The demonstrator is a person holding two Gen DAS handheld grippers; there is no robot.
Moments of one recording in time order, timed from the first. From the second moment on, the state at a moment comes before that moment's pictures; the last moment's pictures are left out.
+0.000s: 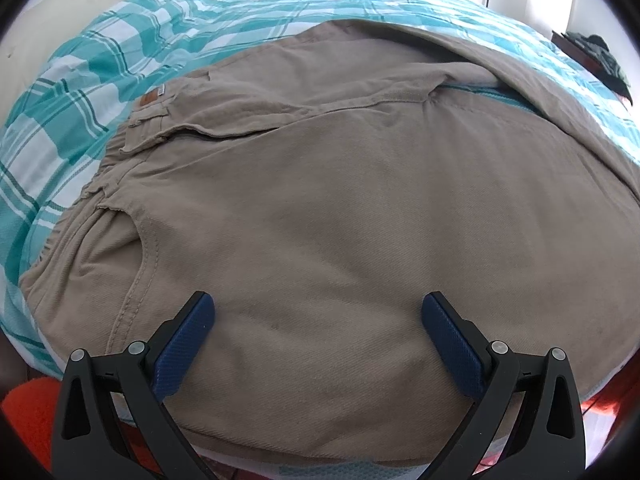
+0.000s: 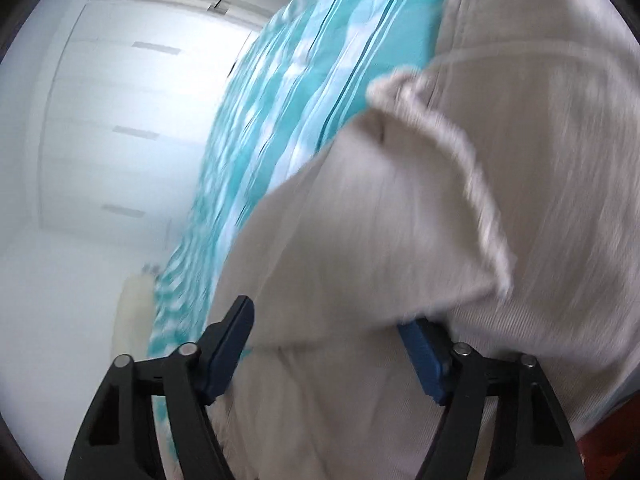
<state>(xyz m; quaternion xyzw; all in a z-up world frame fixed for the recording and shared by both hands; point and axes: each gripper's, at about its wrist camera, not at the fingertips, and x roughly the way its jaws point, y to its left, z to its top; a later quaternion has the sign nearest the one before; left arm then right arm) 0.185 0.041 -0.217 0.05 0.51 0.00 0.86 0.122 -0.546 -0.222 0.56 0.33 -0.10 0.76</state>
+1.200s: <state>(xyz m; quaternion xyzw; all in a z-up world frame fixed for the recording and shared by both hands) 0.308 0.067 -0.093 -0.37 0.45 -0.10 0.81 0.068 -0.578 -0.007 0.23 0.35 0.09 0.91</state>
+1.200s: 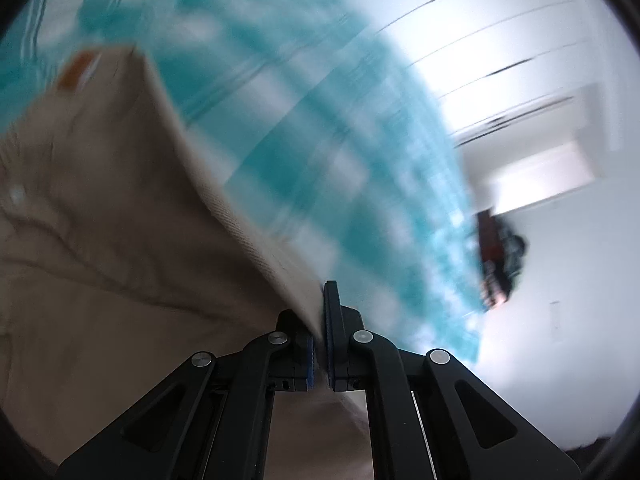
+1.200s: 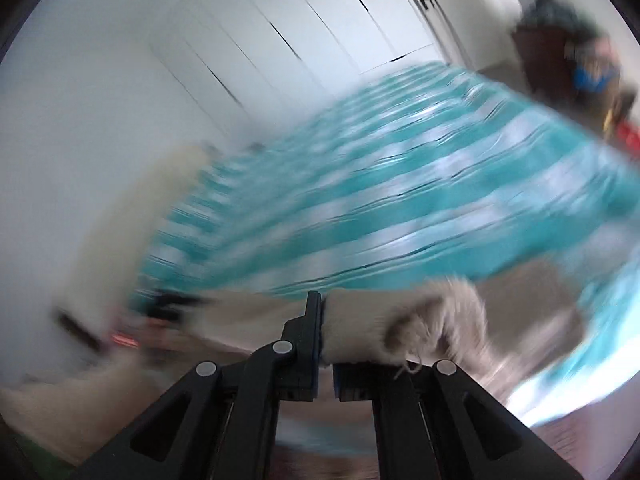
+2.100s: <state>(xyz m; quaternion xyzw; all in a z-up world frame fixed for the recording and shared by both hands) 0.170 -0.016 -0.148 -0.11 0.49 -0.14 0.85 0.039 -0.718 -0.155 0.41 0.43 -0.05 0.80</state>
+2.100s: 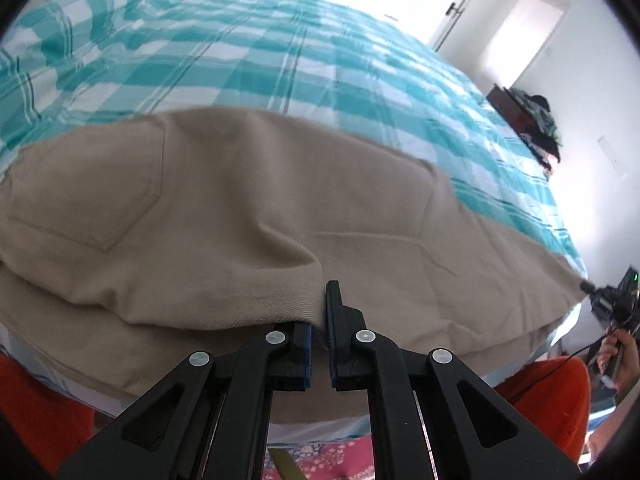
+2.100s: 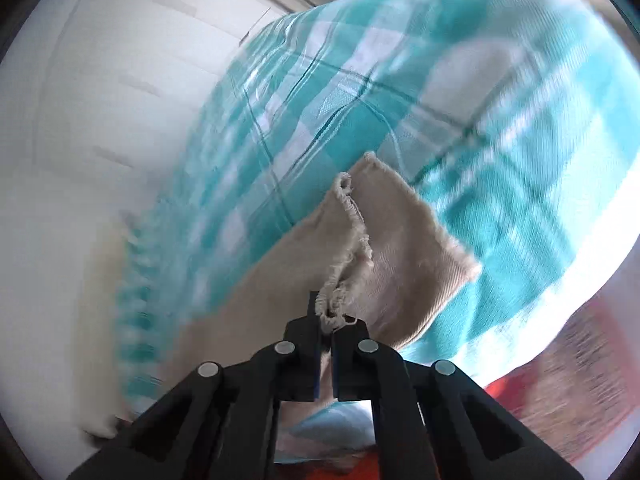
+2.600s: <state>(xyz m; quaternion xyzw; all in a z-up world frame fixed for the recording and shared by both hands) 0.147 -0.037 -0.174 -0.05 0.53 -0.15 0.83 0.038 -0.721 -0.144 0.34 0.47 -0.08 0.81</state>
